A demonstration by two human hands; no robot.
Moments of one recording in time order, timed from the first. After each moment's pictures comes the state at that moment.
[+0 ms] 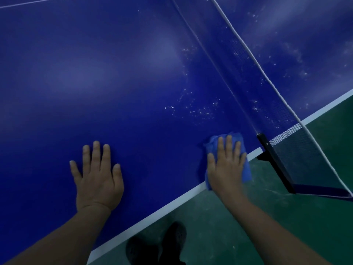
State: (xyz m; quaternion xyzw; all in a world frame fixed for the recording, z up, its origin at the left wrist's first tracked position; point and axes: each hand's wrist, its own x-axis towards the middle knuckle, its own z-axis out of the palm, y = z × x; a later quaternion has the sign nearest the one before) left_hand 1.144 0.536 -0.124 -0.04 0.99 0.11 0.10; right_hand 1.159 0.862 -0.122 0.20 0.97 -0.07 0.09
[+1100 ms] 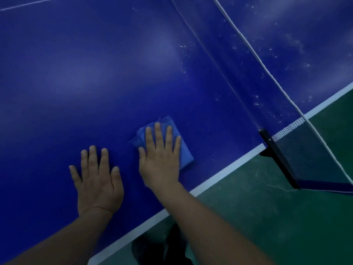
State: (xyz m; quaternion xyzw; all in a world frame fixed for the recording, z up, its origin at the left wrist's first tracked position) left_hand 1.143 0.531 -0.125 -0.05 0.99 0.13 0.08; right_hand 1.109 0.691 -0.119 0.06 0.99 -0.12 0.07
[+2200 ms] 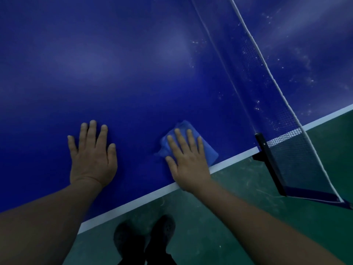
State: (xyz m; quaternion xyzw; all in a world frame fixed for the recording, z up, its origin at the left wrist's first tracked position) left_hand 1.144 0.535 -0.121 -0.06 0.99 0.13 0.09; right_hand 1.156 0.808 -0.121 -0.11 0.99 -0.06 0.11
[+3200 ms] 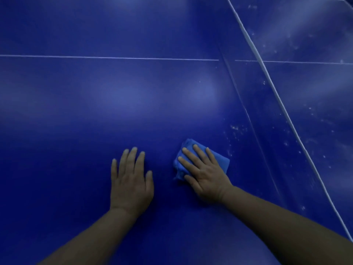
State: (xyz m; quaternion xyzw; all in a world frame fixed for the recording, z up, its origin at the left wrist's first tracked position) left_hand 0.990 0.541 -0.116 -0.10 0.98 0.19 -0.02; right_hand 0.903 0.785 -0.118 -0.37 0.92 -0.03 0.10
